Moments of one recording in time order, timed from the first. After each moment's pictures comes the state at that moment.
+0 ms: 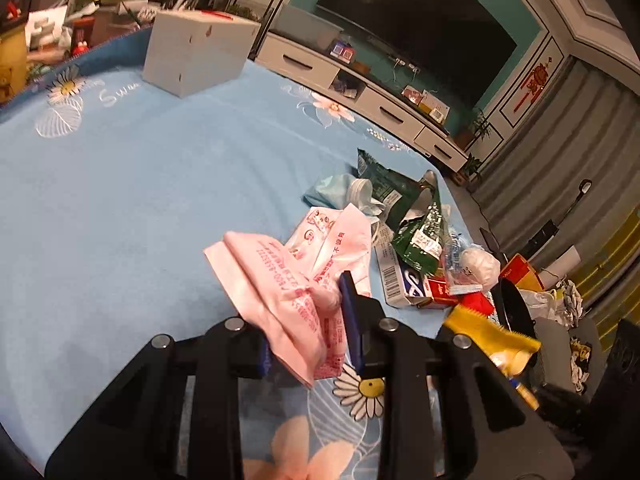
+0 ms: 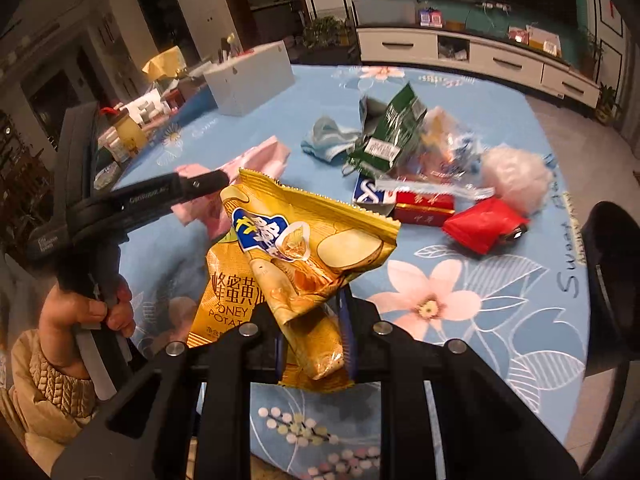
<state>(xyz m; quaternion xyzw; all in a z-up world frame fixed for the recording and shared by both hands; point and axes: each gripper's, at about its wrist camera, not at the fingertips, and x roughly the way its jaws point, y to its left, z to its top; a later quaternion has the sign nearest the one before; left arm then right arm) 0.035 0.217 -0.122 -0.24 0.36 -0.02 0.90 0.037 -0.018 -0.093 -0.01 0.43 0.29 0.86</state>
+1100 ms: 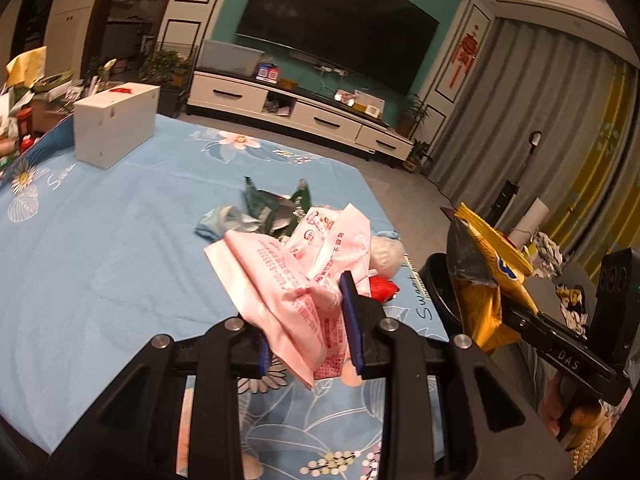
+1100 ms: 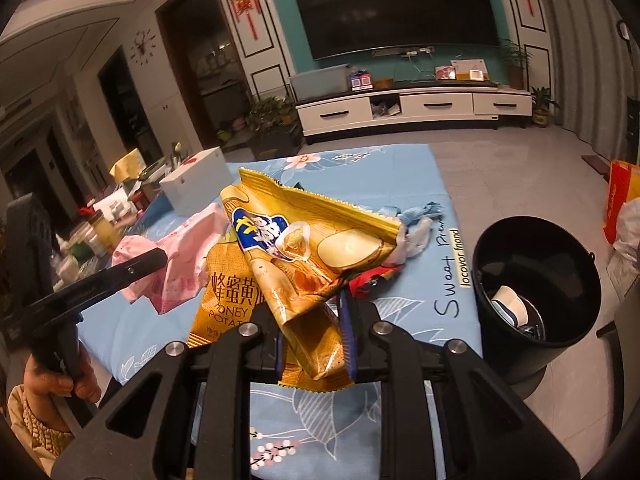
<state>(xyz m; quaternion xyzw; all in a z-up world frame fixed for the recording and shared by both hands) 0.001 0.124 -0.047 -0.15 0.31 -0.10 0.93 0.022 -0.138 -0.039 0.08 0.32 0.20 0.92</state>
